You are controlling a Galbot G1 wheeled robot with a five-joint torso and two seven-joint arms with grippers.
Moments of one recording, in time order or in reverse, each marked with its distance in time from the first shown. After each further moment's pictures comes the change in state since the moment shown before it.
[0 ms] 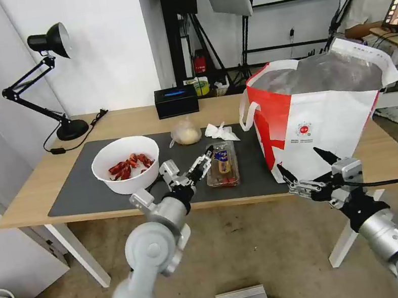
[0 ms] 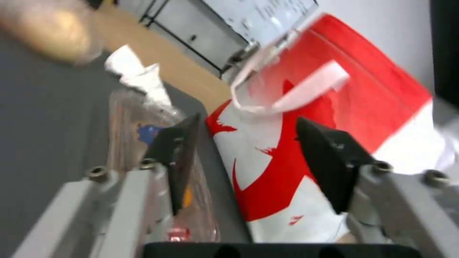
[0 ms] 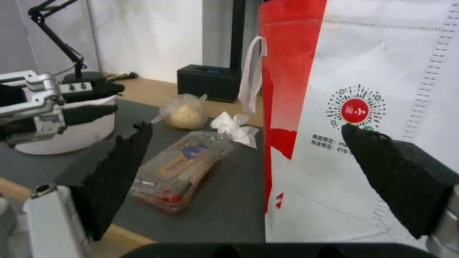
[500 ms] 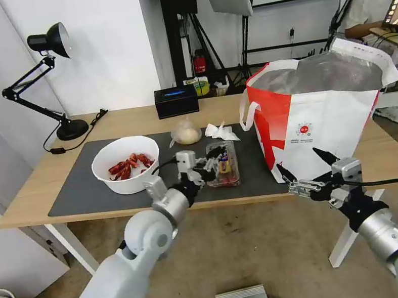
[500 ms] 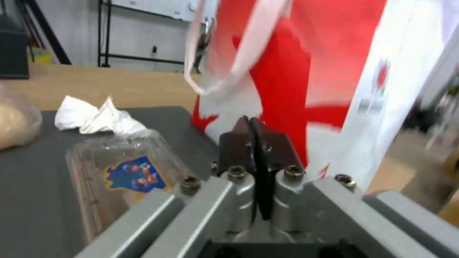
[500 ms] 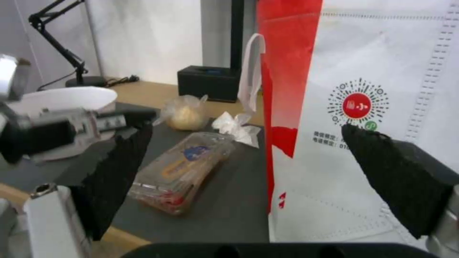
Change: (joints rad) left arm -0.181 0.118 0.213 0.142 0.380 -0.080 0.251; right arm 0.020 0.006 -0.007 -0.021 0.028 0.000 0.001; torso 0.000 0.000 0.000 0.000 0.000
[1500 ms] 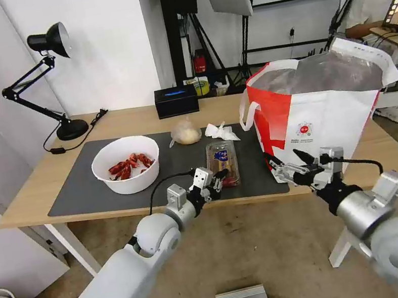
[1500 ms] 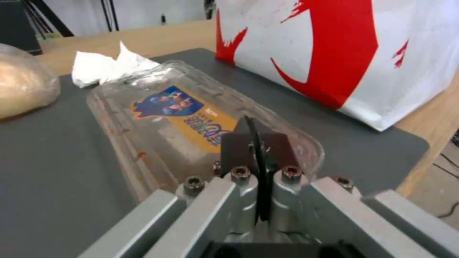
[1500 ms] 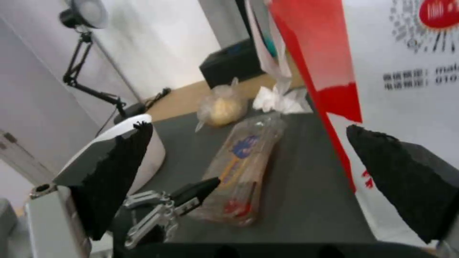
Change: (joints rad) left arm -0.029 0.015 0.073 0.117 0.203 0.011 0.035; right arm 0.243 -0.046 -0.135 -0.097 0.545 -0.136 0.258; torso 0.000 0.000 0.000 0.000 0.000
